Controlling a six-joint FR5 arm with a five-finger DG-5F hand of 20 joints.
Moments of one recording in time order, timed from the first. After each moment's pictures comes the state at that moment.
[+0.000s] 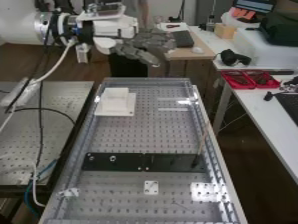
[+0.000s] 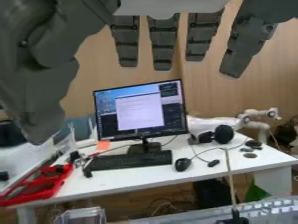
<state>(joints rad) 1.68 -1.60 -1.88 -2.84 -1.39 -0.66</state>
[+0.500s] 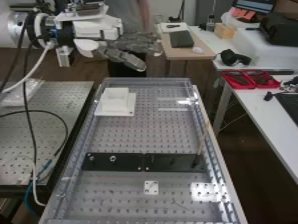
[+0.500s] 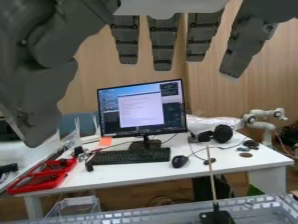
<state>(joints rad) 1.57 -1.53 -1.93 -2.86 -1.55 -0.68</state>
